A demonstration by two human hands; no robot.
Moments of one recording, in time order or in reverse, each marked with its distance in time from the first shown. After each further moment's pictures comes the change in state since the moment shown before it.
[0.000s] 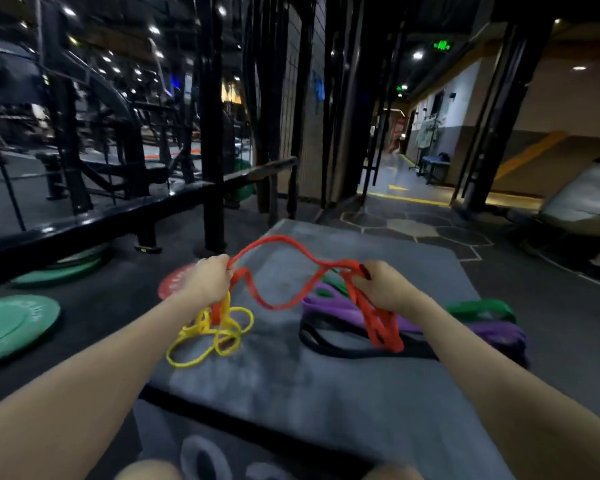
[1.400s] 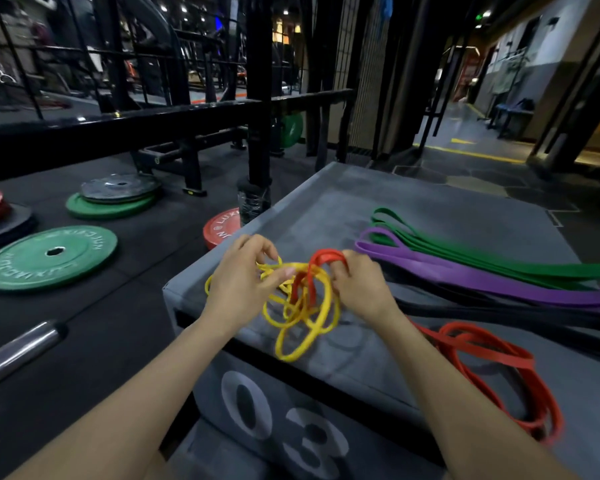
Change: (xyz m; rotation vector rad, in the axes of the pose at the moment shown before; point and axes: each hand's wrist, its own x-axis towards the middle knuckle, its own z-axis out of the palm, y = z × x) left_hand -0.086 -0.040 0.069 -0.417 0.263 0.115; right_hand 0.015 -0.009 0.171 0.094 0.102 -0.121
